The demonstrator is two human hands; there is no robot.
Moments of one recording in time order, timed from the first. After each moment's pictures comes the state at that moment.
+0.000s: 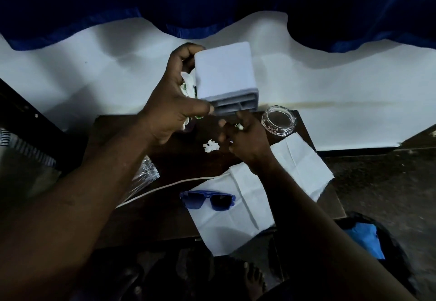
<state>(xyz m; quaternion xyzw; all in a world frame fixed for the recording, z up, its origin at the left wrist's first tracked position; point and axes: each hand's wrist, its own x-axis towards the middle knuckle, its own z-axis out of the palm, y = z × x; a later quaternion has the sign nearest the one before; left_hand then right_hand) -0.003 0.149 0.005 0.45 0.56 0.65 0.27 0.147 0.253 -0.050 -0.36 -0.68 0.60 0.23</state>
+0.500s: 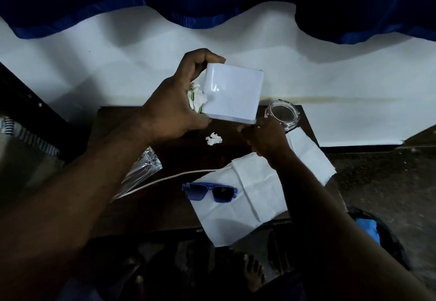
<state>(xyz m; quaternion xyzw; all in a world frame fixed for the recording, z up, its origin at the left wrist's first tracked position) -0.003 0.129 0.003 0.56 0.64 0.50 0.20 0.171 0.284 -0.064 -0.44 -0.76 0.46 0.14</state>
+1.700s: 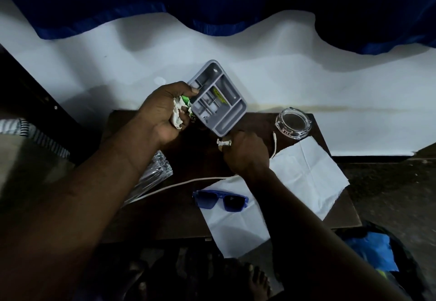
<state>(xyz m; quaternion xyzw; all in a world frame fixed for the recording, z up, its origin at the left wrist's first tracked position) -0.035 0.133 -0.013 0.01 0.52 0.70 0.49 0.129 0.235 -0.083 -0.38 -0.91 0.17 0.07</state>
